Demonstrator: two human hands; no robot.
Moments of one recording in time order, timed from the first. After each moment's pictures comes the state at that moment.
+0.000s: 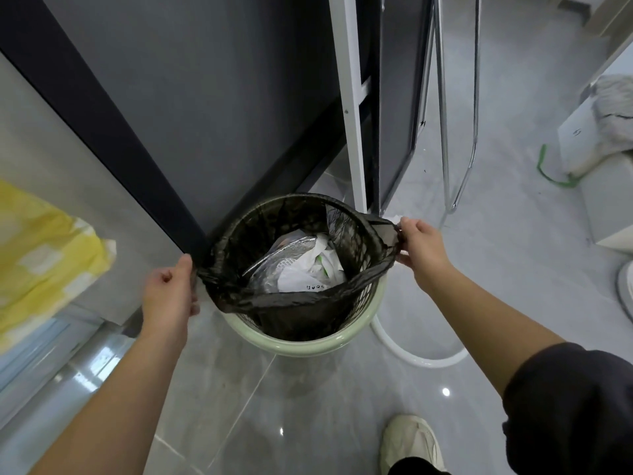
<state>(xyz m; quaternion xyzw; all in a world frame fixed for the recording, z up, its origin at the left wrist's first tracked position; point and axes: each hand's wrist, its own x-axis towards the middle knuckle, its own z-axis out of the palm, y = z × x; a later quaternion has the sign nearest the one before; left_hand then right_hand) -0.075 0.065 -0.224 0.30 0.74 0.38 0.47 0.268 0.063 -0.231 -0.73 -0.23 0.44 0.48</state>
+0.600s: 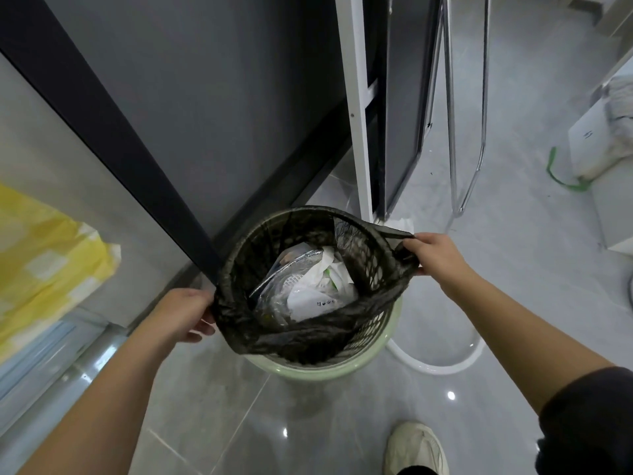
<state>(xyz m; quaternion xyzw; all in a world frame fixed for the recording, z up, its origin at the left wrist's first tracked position) -0.079 0.065 -0.209 0.43 0.74 0.10 0.51 0.285 0.059 -0.227 -0.78 -0.36 0.40 0.33</state>
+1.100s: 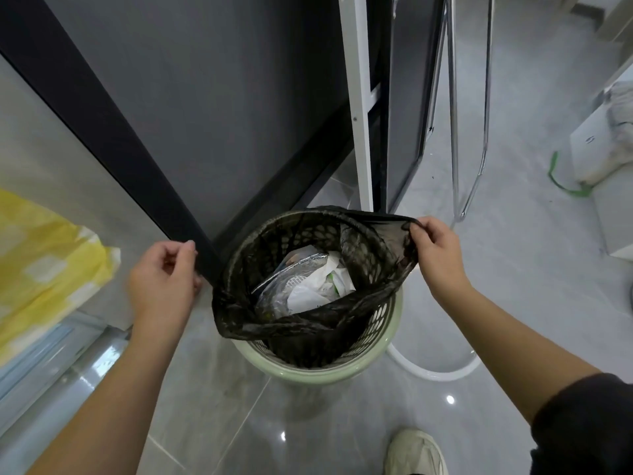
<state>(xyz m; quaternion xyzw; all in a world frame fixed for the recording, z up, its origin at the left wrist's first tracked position) -0.068 0.073 -0.192 0.49 0.70 0.44 0.28 0.268 0.058 -0.218 -0.70 -0.40 0.32 0.50</state>
